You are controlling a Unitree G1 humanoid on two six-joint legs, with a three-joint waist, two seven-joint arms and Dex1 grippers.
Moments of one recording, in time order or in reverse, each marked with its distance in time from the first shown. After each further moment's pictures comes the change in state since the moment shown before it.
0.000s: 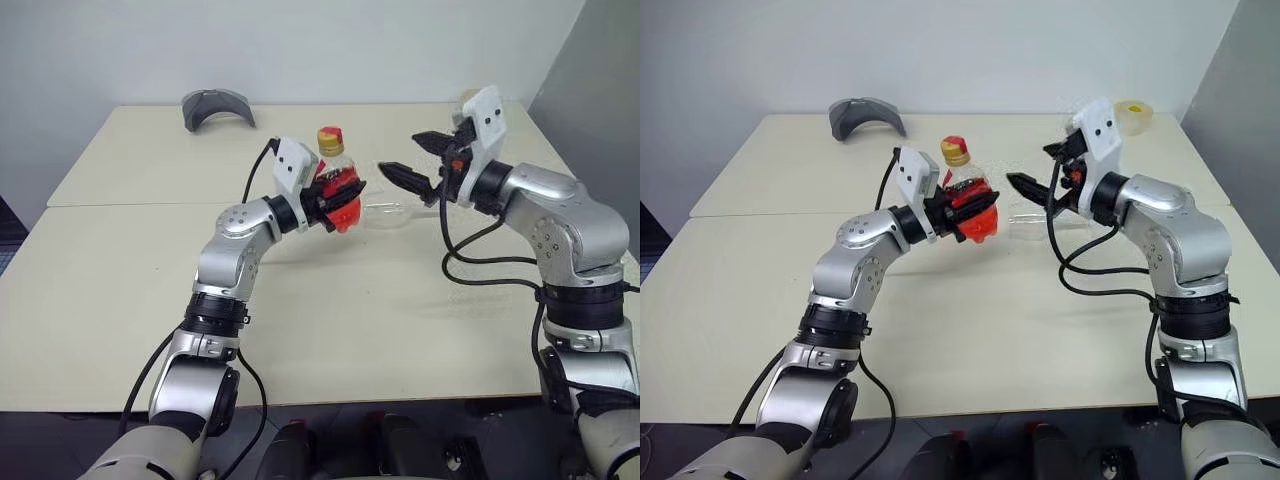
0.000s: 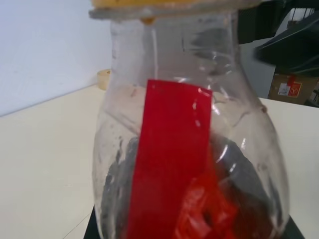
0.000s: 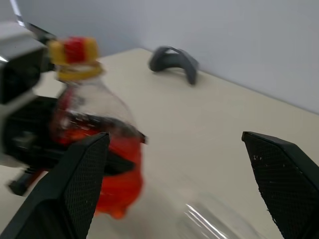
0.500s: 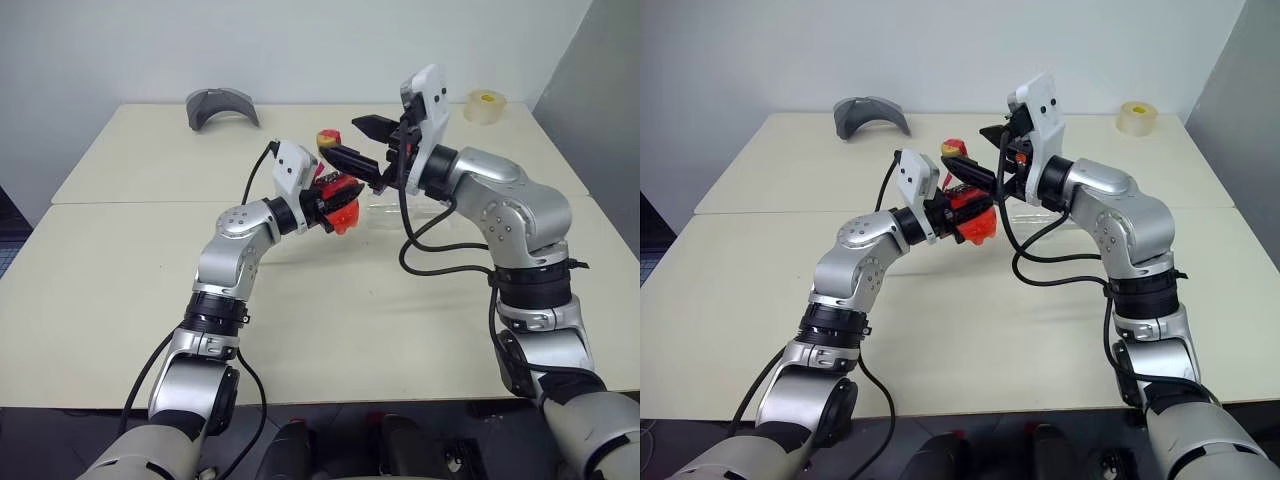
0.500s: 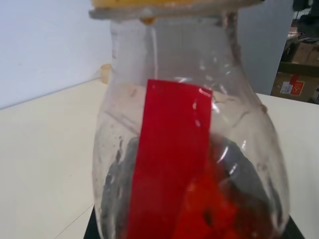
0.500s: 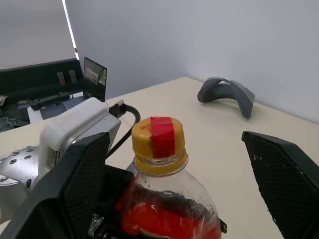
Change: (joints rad) left arm -0.003 0.005 0.000 0.025 0.002 -0.003 -0.003; right arm -0.137 0.158 0.062 0.162 -0.019 -0.075 -0.023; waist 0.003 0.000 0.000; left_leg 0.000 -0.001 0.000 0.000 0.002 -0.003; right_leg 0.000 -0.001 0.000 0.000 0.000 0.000
